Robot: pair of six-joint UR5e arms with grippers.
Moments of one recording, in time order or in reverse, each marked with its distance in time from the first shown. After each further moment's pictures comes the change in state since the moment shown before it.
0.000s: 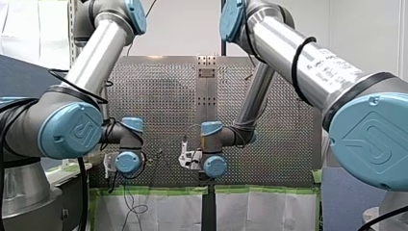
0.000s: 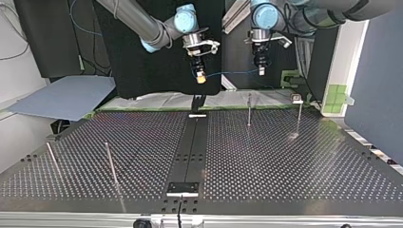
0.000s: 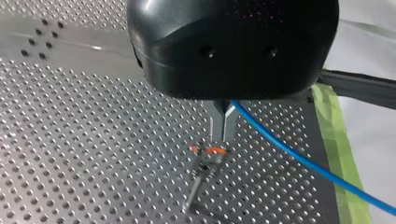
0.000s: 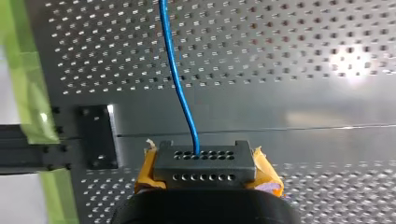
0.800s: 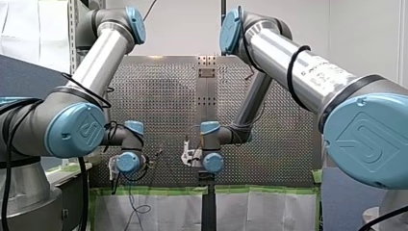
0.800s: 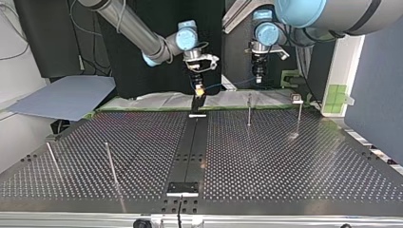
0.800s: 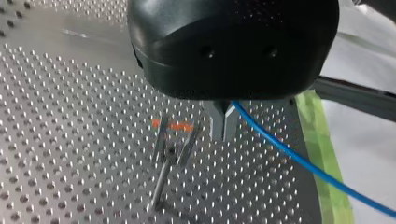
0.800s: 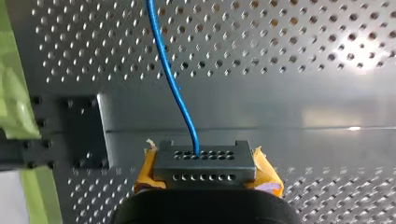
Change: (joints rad) left arm 0.073 -0.063 0.124 -0.133 0.141 -0.003; right arm -0.049 0.062 -0.161 0.126 -0.003 -0.007
